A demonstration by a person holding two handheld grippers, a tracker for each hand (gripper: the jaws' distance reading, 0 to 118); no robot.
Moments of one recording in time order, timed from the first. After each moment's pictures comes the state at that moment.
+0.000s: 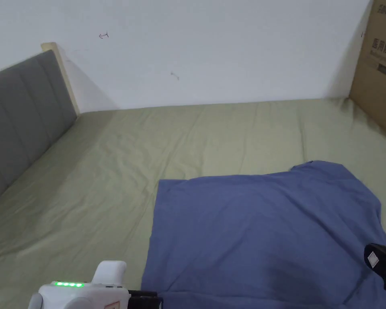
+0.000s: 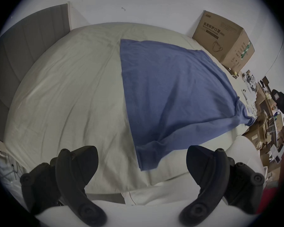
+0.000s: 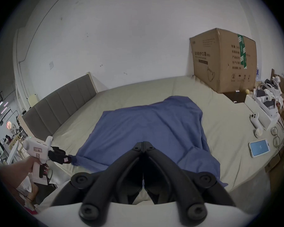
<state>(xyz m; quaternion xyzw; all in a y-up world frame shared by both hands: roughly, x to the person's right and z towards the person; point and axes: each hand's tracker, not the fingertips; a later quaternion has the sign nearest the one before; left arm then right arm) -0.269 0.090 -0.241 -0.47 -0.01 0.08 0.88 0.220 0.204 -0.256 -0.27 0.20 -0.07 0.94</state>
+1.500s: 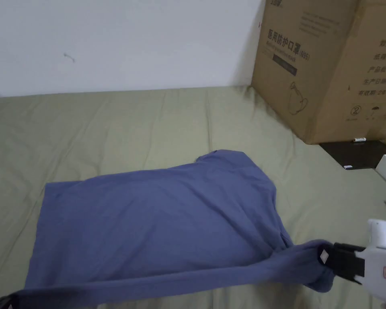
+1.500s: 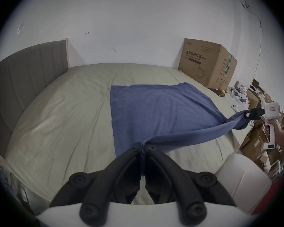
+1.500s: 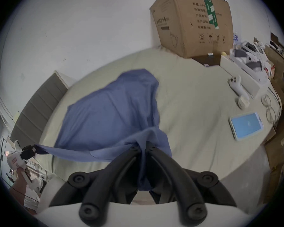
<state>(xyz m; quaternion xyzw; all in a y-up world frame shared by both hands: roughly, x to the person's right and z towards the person) -0.220 0.149 -0.219 -0.30 -0.03 0.06 0.95 0.342 0.173 -0.336 -0.38 0.10 -0.12 0.91</state>
